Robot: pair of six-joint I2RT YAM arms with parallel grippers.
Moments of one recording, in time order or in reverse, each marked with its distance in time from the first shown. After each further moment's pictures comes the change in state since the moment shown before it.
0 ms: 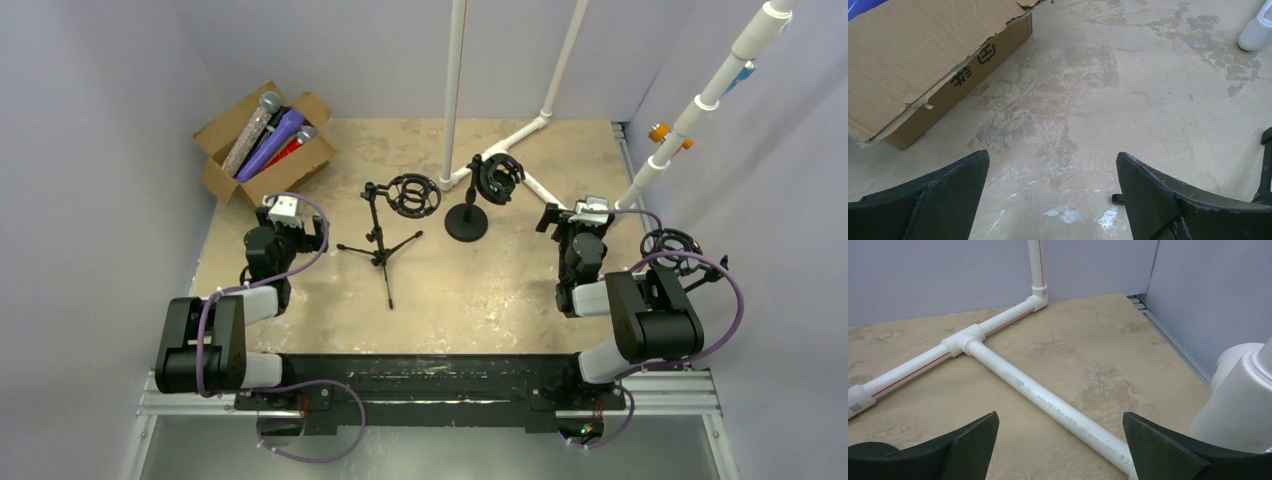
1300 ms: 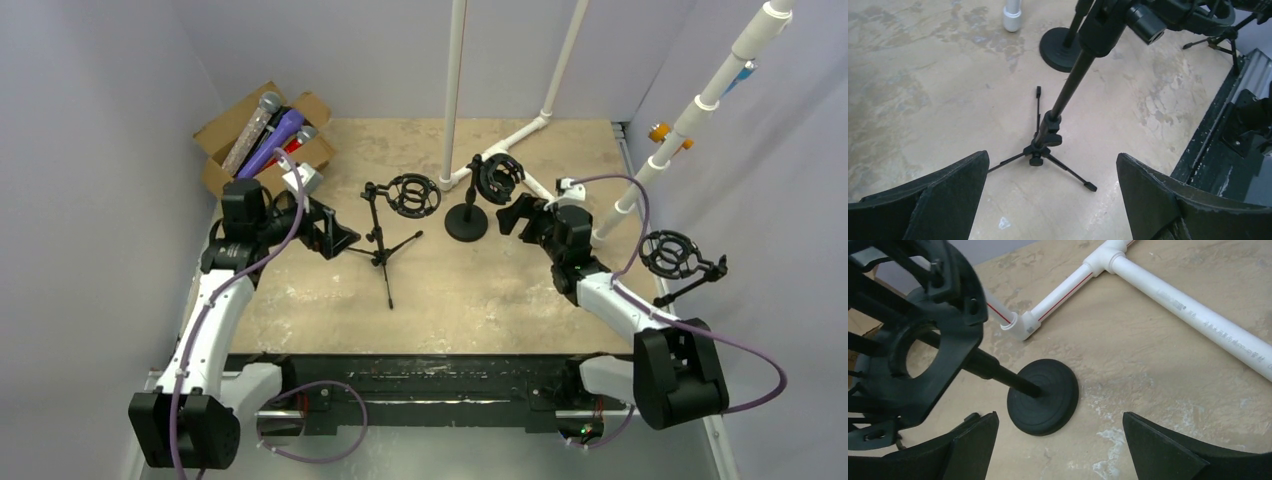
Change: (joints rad) left arm -0.043 -0.372 0.542 -1.193 0.615 0.072; right arm 0.127 -0.295 0.228 -0.837 -0.325 0.414
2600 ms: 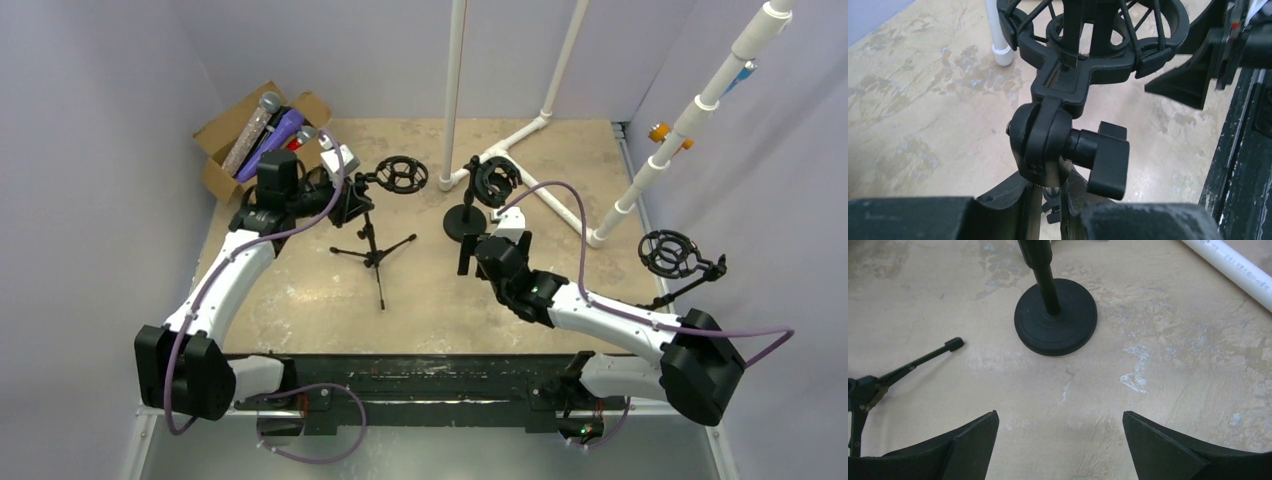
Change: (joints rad) left arm -0.206 0.291 0.178 0.135 -0.041 0.114; right arm 0.638 -0.039 0.102 -0.467 0.676 0.070
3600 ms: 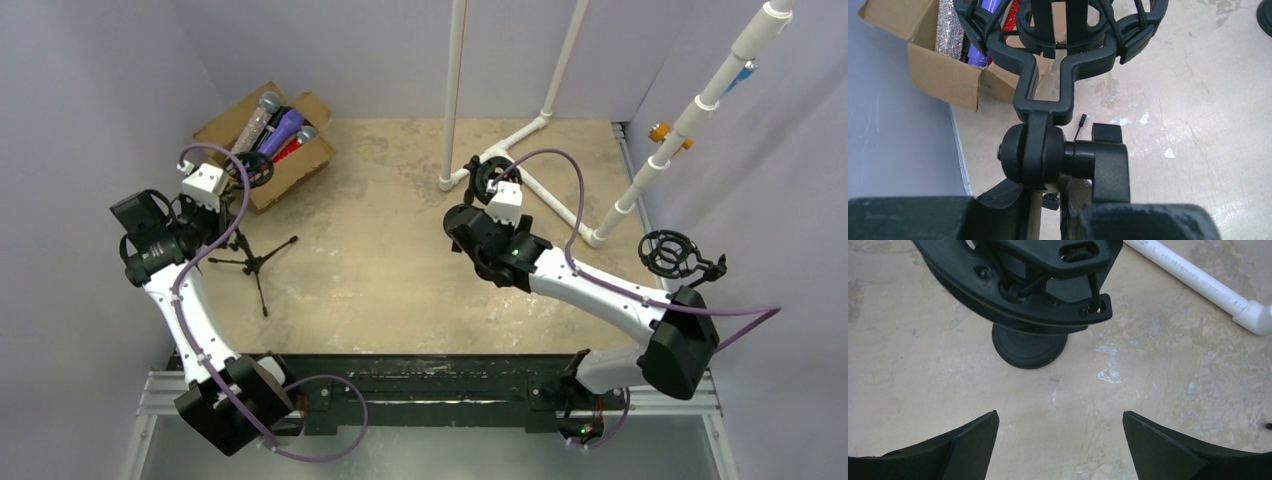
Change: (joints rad) left arm 0.845 -0.219 -0.003 -0.447 -0.017 0.423; right arm 0.028 0.178 0.422 -0.507 0.182 0.274
